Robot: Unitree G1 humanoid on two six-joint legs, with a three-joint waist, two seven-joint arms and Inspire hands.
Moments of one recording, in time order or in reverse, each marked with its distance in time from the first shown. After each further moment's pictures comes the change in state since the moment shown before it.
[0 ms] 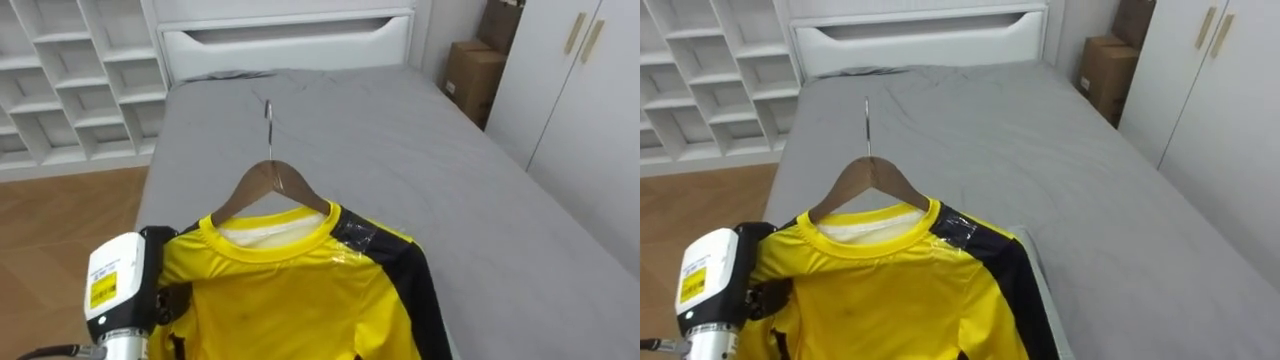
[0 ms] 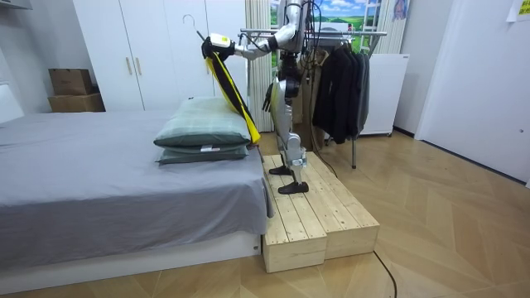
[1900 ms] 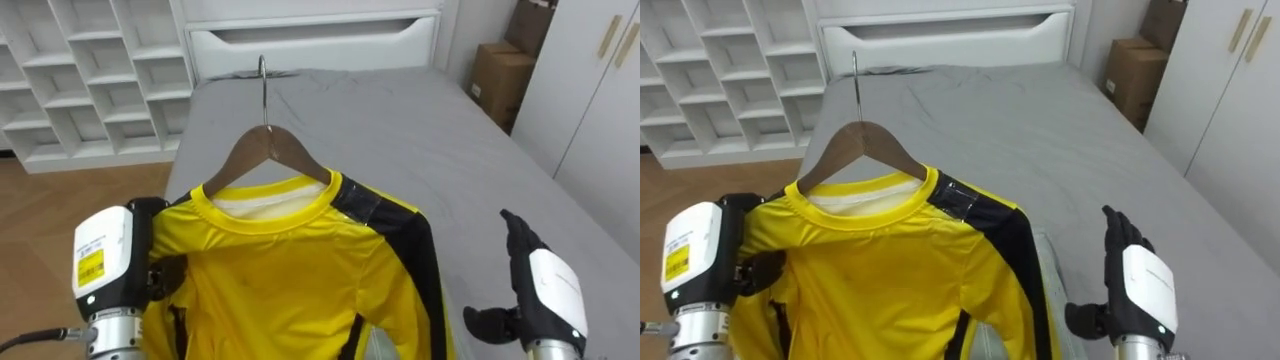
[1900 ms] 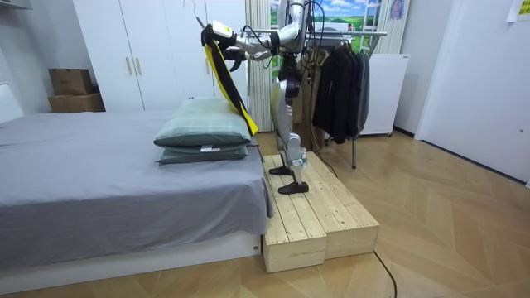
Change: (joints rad) left arm 0.000 0.008 0.013 -0.120 -0.003 0.029 0.000; right arm -0.011 -0.021 0.001 -0.965 -0.881 -0.042 -0.613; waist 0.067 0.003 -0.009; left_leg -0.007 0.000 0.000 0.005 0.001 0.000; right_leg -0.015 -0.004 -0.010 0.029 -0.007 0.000
